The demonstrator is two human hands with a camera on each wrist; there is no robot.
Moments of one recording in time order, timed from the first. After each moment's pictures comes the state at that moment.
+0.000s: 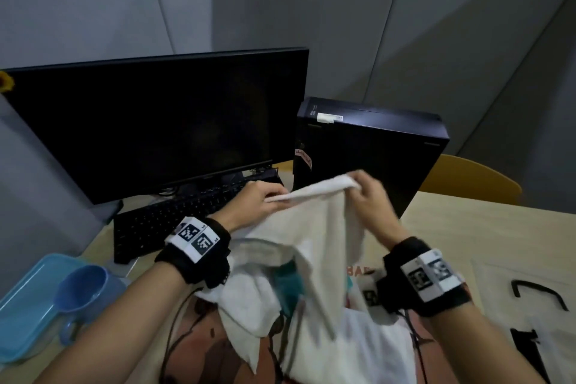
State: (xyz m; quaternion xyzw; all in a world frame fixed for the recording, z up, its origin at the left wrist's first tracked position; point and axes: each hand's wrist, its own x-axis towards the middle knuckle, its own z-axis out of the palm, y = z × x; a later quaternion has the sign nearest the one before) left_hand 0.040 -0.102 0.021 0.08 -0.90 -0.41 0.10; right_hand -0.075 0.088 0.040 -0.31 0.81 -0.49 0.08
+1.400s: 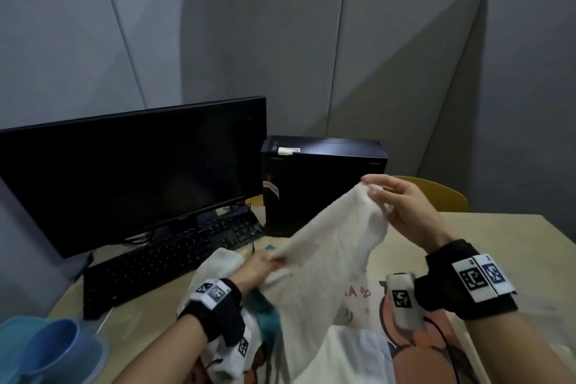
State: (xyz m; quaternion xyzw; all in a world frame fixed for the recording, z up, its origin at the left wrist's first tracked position) left_hand 0.044 -0.037 -0.034 0.17 -0.78 -0.61 -0.04; right_hand -0.082 0.195 0.097 -0.26 0.59 -0.72 0.23
